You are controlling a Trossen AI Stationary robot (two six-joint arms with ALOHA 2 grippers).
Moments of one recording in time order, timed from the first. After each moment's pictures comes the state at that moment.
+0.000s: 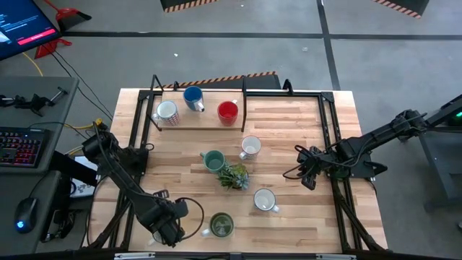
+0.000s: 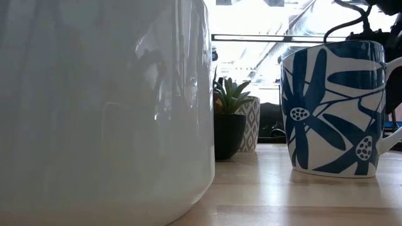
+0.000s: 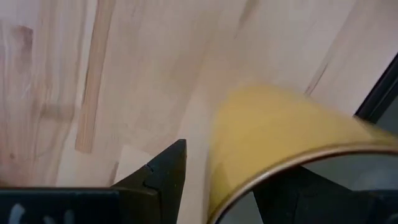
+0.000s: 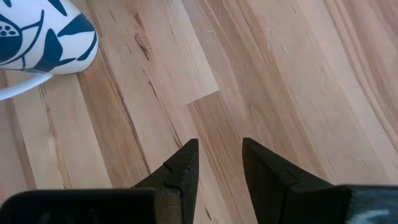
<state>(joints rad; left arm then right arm) -0.84 1.75 1.29 -1.09 0.00 -1.17 0.38 0.83 0.48 -0.74 0.11 0.78</state>
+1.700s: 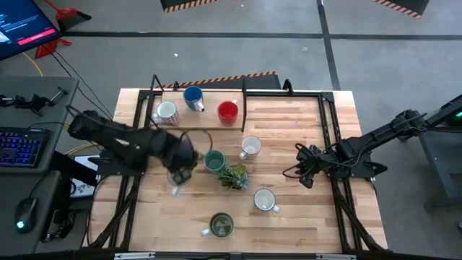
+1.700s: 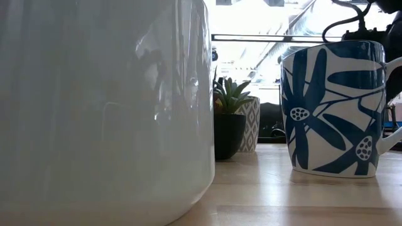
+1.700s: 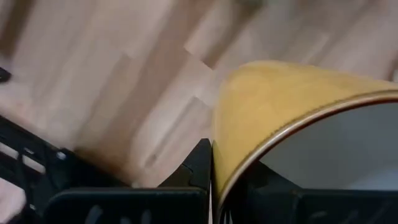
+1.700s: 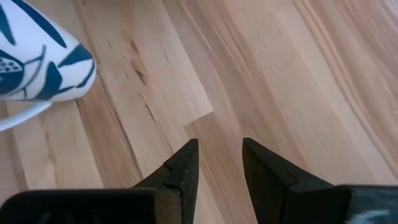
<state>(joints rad) -0.23 1.42 1.28 -1.39 -0.04 -0.85 0.38 0.82 0.48 -0.70 0.18 0.81</state>
